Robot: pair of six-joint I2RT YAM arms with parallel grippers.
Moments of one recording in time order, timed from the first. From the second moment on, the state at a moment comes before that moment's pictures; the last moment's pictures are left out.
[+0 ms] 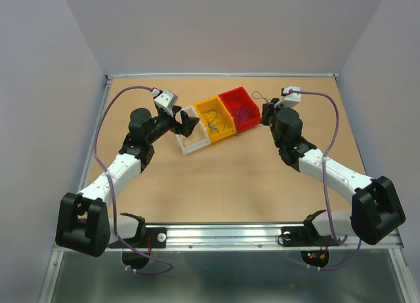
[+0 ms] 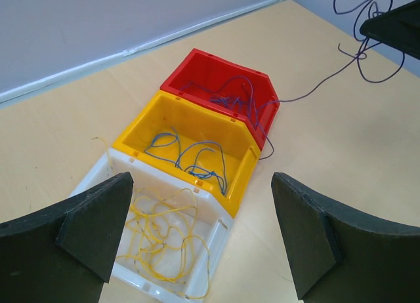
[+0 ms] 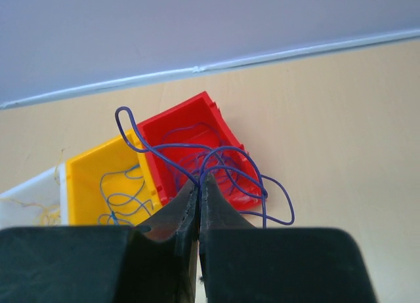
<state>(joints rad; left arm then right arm) -0.29 1.21 0.73 0.42 0.44 -0.09 0.51 1.30 0.80 0.43 0.46 0.31</state>
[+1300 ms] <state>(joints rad) -0.29 1.21 0.73 0.47 0.43 -0.04 0.48 1.48 1.52 0.30 0.54 0.10</state>
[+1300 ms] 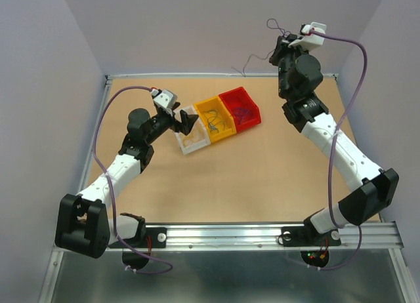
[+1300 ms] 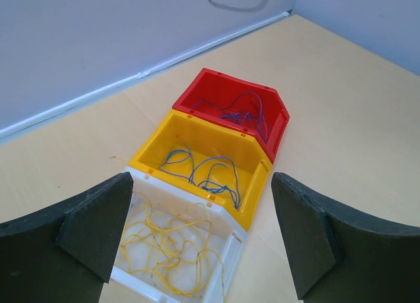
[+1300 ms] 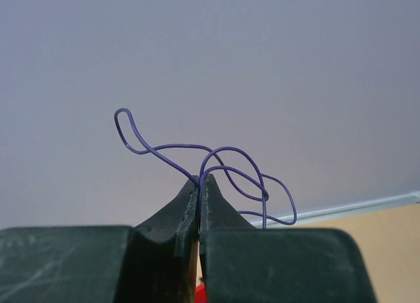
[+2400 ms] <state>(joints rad) -0.29 1.22 0.73 0.47 0.43 -0.04 0.48 1.58 1.20 0.33 0.51 0.12</state>
